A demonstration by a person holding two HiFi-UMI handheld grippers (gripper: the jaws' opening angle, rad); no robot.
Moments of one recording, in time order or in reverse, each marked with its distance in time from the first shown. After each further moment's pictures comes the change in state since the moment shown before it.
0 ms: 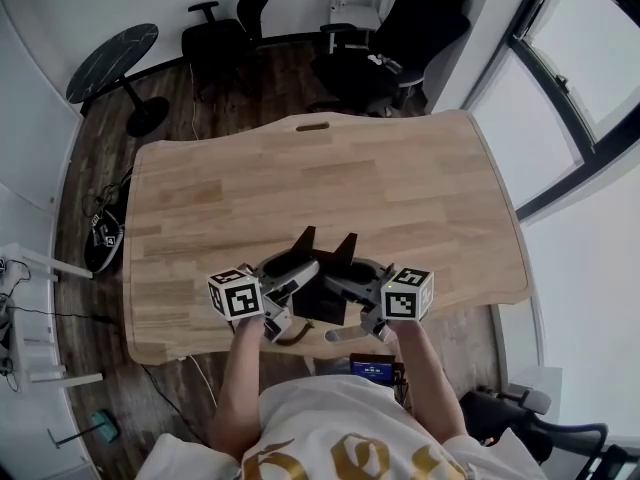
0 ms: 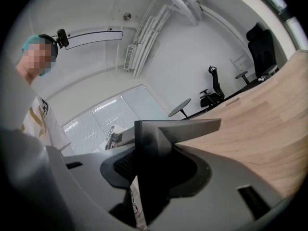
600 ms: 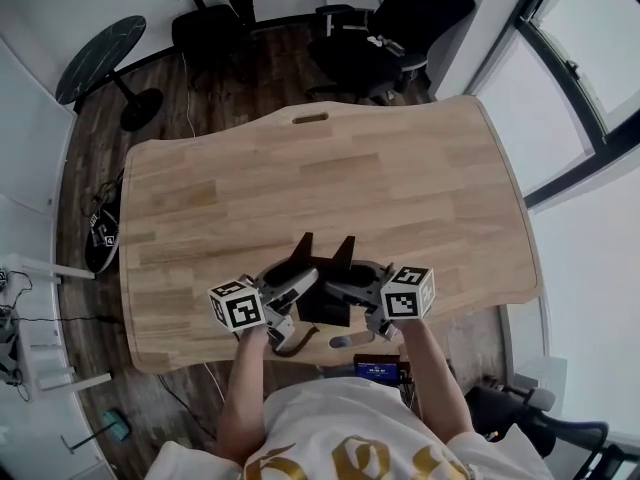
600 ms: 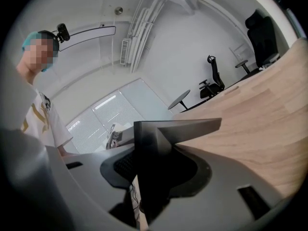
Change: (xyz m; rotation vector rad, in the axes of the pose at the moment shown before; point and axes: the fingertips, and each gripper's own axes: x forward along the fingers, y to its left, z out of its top) left arm 0.011 0.044 -0.015 -0.081 0.000 0.035; right arm 0.013 -0.040 -0.018 0.050 0.091 0.023
